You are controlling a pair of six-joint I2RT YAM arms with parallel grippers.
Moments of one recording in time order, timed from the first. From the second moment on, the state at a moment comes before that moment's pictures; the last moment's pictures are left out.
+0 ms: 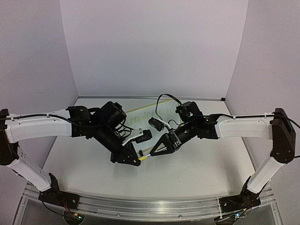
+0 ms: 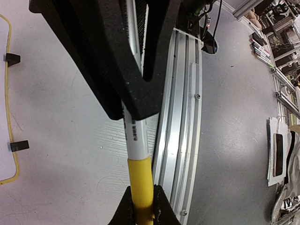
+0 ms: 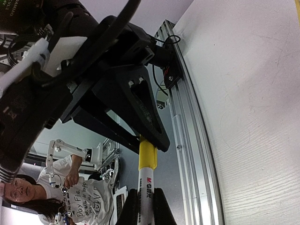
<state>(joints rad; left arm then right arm) -1.05 1.44 1.16 -0.65 0.54 0.11 0.84 1.64 1.07 -0.10 -1.12 0.52</state>
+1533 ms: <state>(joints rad) -0.82 1.10 0.63 -0.49 -0.12 -0.70 0.41 1.30 0.89 -0.21 -0.26 0.49</state>
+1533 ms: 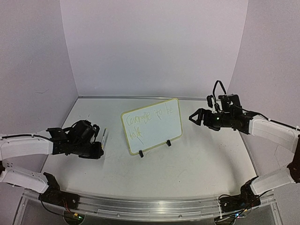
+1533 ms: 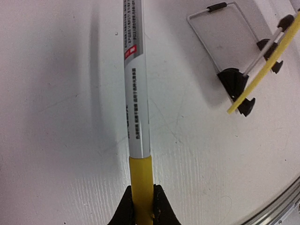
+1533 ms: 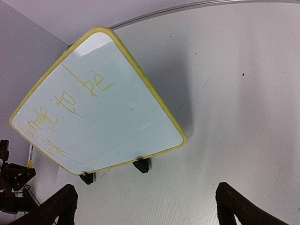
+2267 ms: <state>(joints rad) -0.62 1.48 0.77 -0.23 -0.11 -0.49 0.37 1.26 0.82 -0.25 -0.14 0.43</state>
